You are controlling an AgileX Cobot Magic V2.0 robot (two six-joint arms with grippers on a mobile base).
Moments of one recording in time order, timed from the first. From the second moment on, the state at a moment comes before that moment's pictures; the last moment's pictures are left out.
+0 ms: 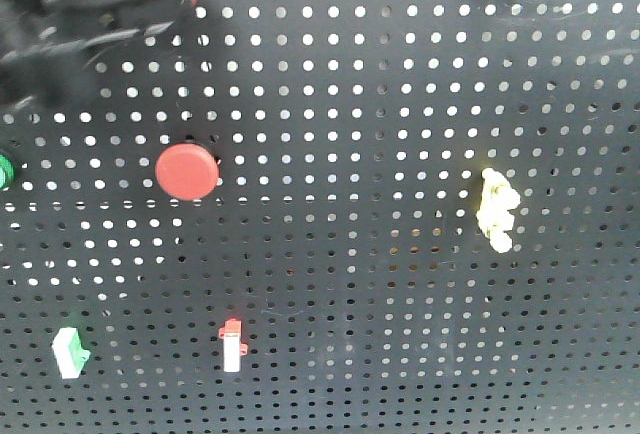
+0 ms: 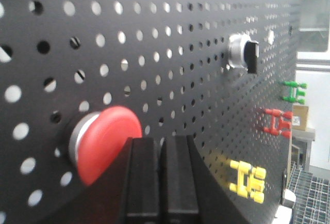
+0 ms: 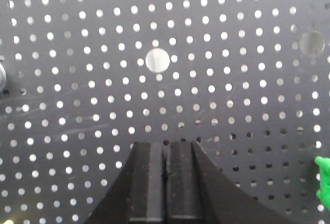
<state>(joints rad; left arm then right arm) -0.37 1.17 -1.42 -1.27 0.55 1.18 0.01 0.57 -0.88 -0.05 0.13 0.14</state>
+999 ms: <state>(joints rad) -0.37 0.93 -1.09 -0.93 0.56 0.99 0.01 0.60 -0.88 0.44 0.31 -0.24</state>
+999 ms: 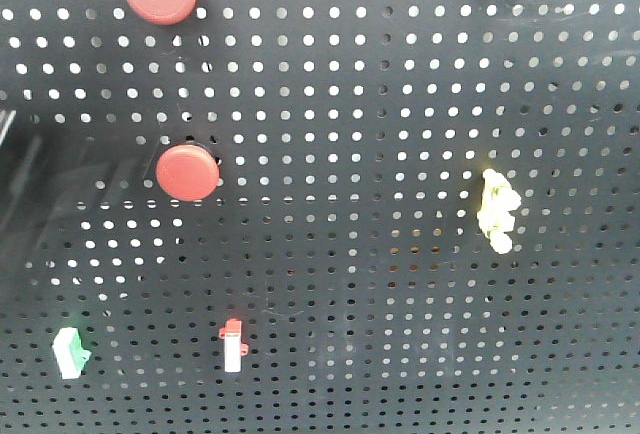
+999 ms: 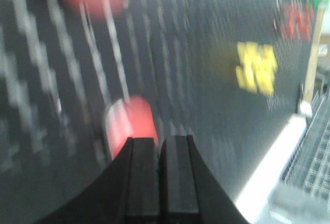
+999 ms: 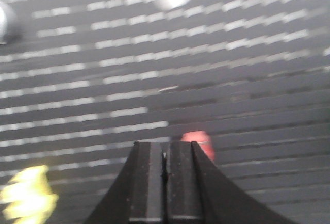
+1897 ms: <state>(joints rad) -0.37 0.66 -0.78 -0.93 0.45 0.93 0.01 1.17 -1.36 1.56 0.88 -1.10</state>
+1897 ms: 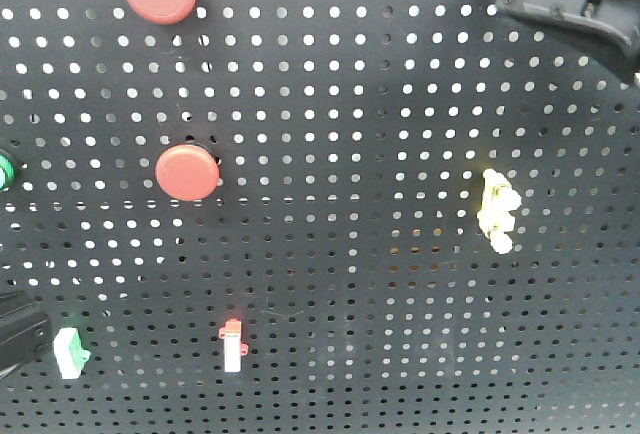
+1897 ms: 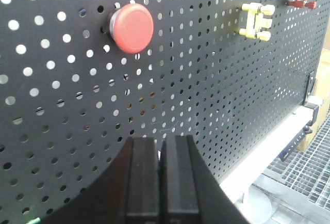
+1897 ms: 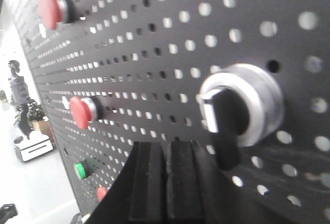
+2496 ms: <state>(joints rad) -0.37 0.66 -0.78 -0.93 0.45 0.91 0.01 1.22 -1.37 1.60 0.91 -1.06</state>
